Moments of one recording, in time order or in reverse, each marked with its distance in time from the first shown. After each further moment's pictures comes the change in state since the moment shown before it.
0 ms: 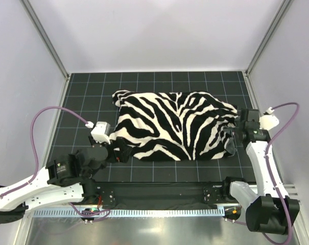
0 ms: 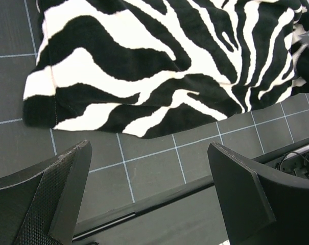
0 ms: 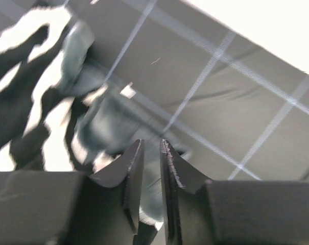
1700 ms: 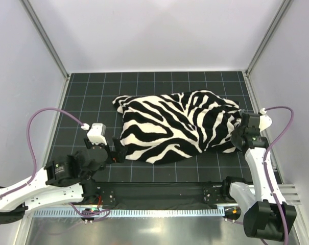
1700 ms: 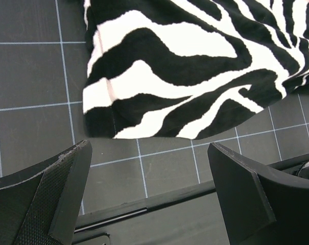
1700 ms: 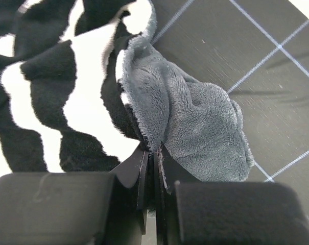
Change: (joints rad) left arm 0.000 -0.021 -0.004 -0.099 -0.058 -0.070; right arm -0.052 -0.085 -0.097 0.135 -0.211 -0.134
